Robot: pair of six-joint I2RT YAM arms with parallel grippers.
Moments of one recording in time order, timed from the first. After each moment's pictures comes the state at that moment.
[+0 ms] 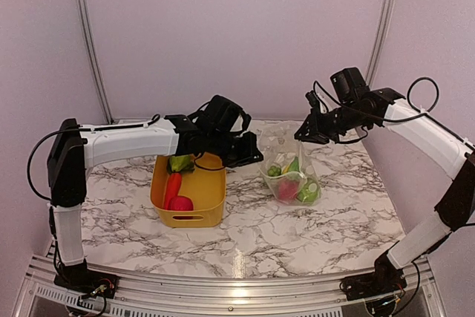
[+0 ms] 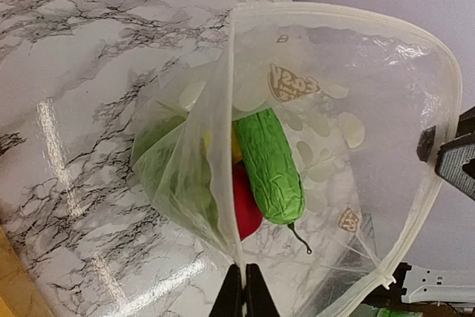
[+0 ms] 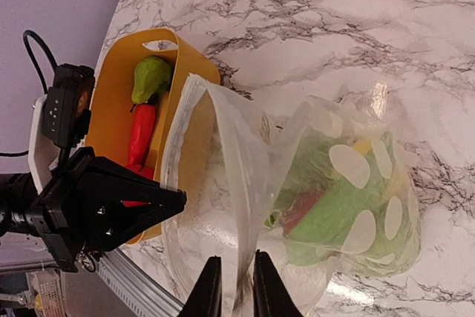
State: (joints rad) left arm -0.91 2.00 1.68 -0.34 0.19 -0.81; right arm 0.44 1.48 1.44 -0.80 -0.41 0.44
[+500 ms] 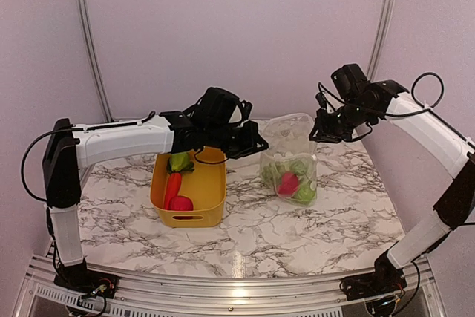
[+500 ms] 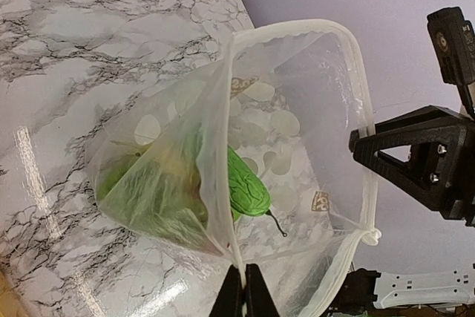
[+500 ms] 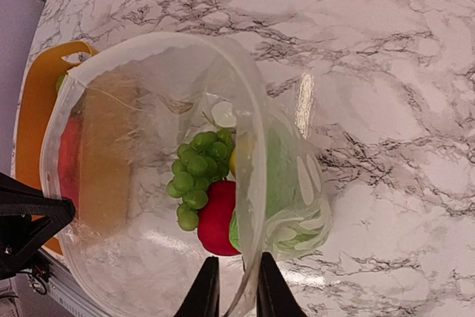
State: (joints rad) left arm -0.92 1.96 1.67 -0.23 0.20 -0.83; right arm 0.44 1.49 1.52 -0.98 -0.16 0.41
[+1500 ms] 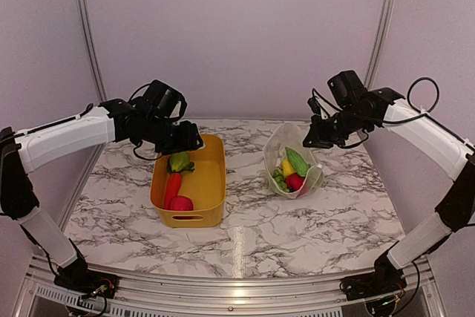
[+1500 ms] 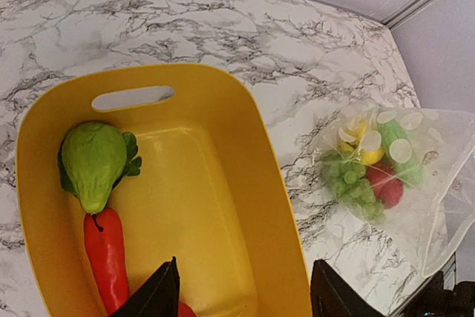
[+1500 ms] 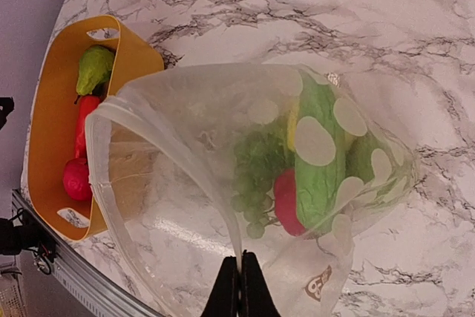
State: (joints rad) left arm -0.71 1.60 1.43 -0.58 -0.05 -0.61; right arm 0.46 1.48 1.45 -0.90 -0.23 0.37
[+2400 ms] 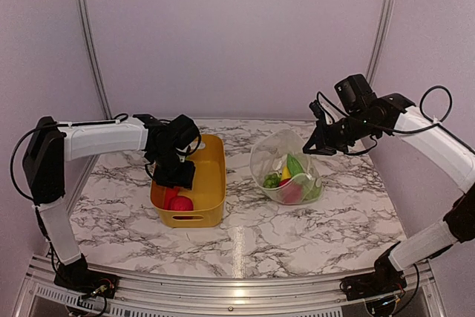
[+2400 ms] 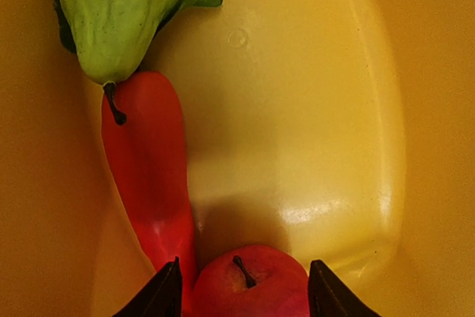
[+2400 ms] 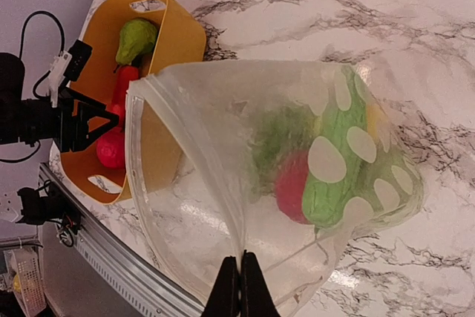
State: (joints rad) left arm -0.72 1.83 1.40 -0.88 -0.09 -0.56; right arm 0.49 1.37 1.37 -0.91 -0.34 0.39
